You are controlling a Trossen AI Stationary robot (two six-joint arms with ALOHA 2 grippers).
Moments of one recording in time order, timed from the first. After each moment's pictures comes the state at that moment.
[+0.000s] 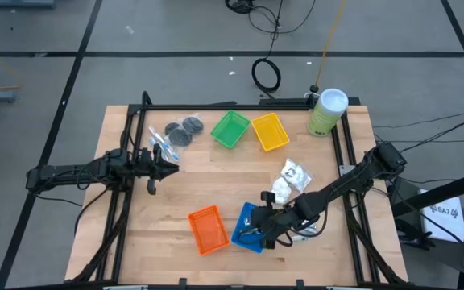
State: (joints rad) left arm 0.12 0.15 0.02 0.11 0.12 -0.18; right arm 0.49 1.72 1.14 -0.35 0.31 0.46
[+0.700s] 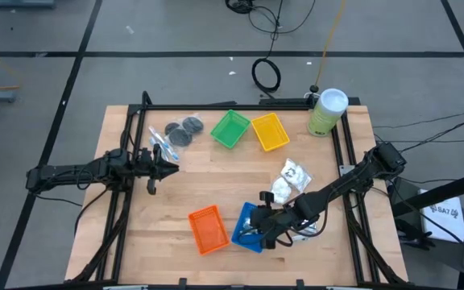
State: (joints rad) left arm 0.12 0.15 0.02 0.11 0.12 -0.18; right arm 0.49 1.72 1.14 -0.33 0.31 0.41
